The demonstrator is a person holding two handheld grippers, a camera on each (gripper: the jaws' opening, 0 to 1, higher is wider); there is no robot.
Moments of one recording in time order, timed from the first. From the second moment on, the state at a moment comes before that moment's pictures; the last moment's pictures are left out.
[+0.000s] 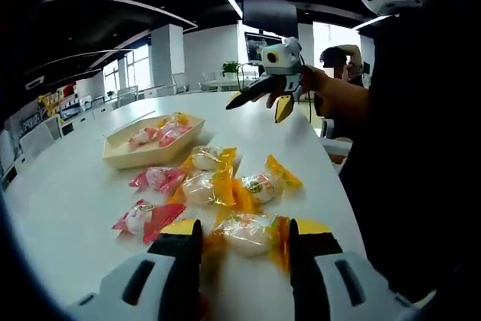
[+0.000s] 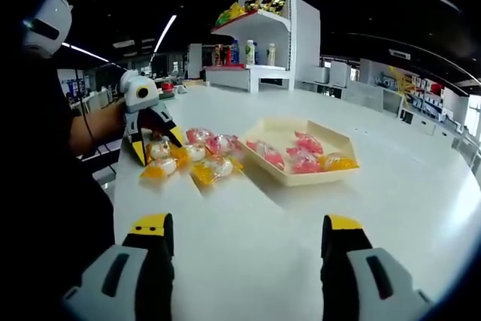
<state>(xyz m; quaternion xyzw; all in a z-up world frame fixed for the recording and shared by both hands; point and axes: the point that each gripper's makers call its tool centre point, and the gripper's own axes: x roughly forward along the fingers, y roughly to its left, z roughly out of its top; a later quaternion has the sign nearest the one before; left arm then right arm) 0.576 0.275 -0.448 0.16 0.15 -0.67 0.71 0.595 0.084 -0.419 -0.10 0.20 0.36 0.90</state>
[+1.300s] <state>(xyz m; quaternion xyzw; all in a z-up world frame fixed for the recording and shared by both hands) 0.578 0.275 -0.449 0.15 0.15 -0.67 0.71 0.598 0.082 -0.419 -0.10 0.20 0.36 0.91</state>
